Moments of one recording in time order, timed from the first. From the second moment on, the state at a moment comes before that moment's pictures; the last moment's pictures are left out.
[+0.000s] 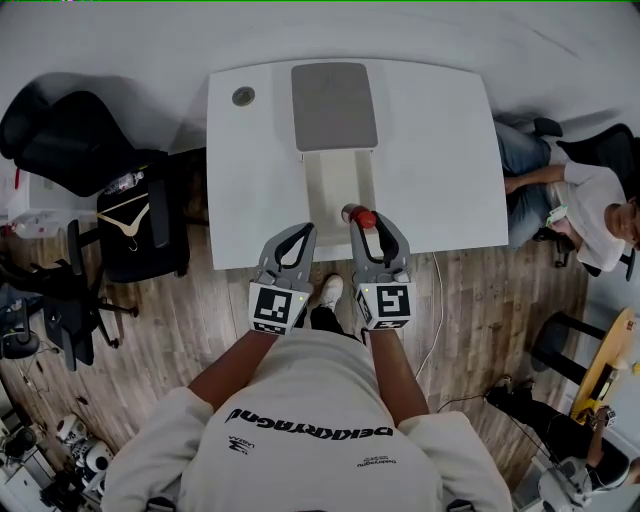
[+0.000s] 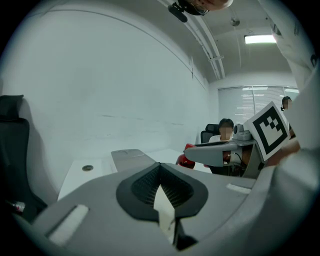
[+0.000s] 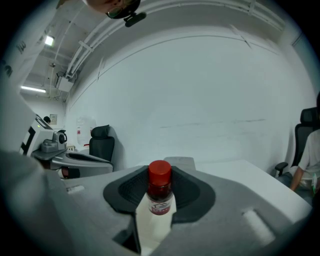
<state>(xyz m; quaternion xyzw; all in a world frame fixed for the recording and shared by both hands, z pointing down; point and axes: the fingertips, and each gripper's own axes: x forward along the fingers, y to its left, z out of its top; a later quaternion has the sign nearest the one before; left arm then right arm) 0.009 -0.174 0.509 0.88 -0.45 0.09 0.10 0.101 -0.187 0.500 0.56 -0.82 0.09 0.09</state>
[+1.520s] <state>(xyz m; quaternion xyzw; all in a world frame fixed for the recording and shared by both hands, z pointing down) -0.002 -0.192 0.535 0.88 -0.44 0.10 0.13 0.080 -0.242 0.562 0.55 -0.82 0.09 0.13</state>
